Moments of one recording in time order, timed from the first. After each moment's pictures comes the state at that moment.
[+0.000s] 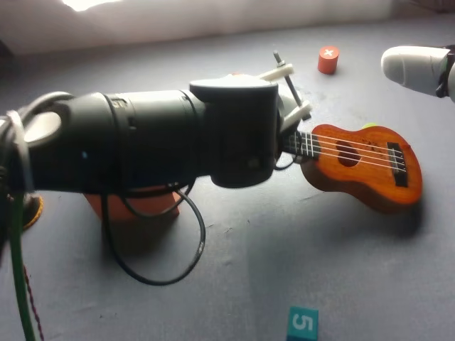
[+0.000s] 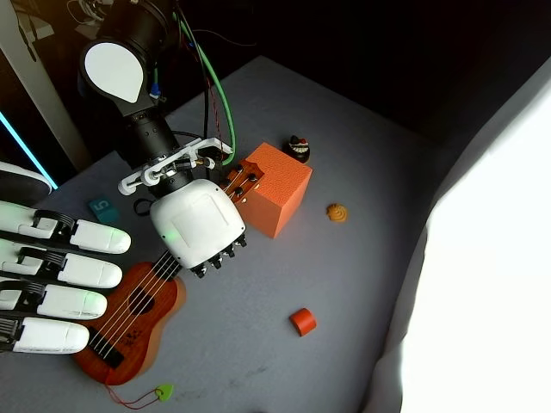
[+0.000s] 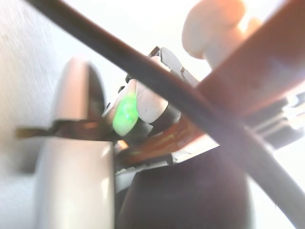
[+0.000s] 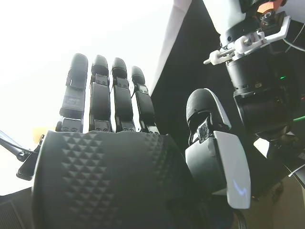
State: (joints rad) left arm 0.33 -1.55 1.17 1.13 0.86 -0.29; right arm -0.33 -0.62 0.71 0.29 0.47 -1.20
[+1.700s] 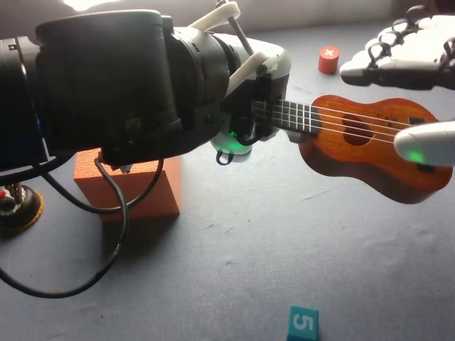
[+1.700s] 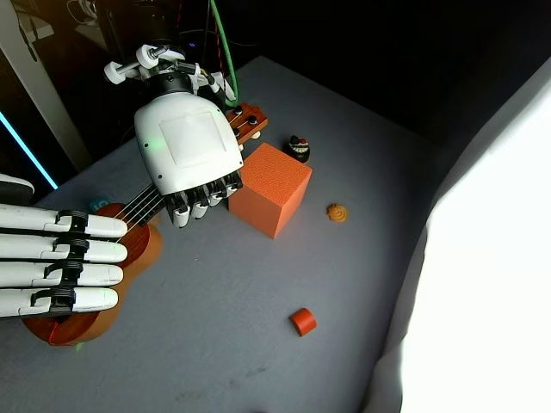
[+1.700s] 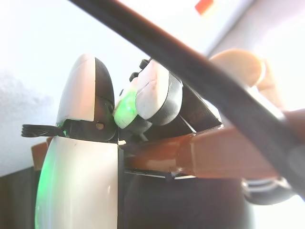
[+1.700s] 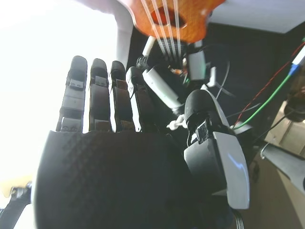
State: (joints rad) left arm 0.18 -1.27 0.91 1.00 0.74 -0.24; right arm -0.36 -0.61 0.83 -0.70 0.37 -0.22
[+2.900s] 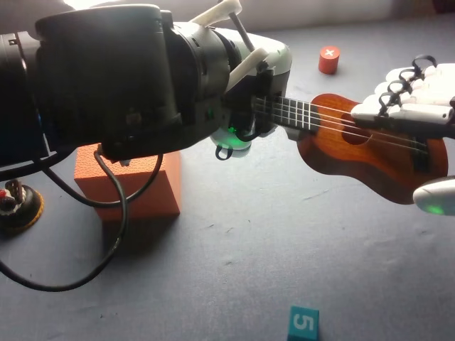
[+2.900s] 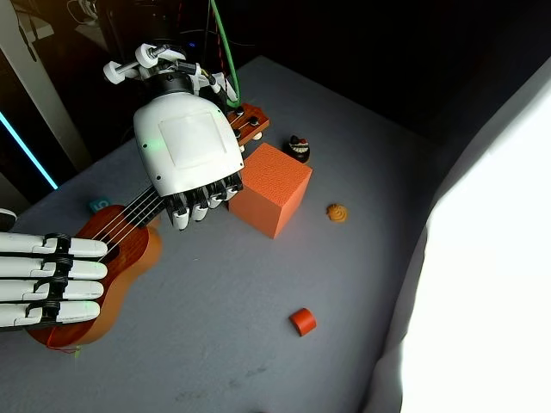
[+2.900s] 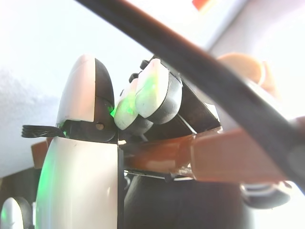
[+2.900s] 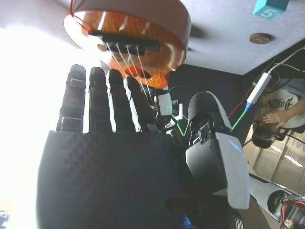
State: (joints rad) left arm 0.17 -1.27 0.92 1.00 0.72 -0.22; right arm -0.46 -0.60 0.83 -0.82 0.38 -0.23
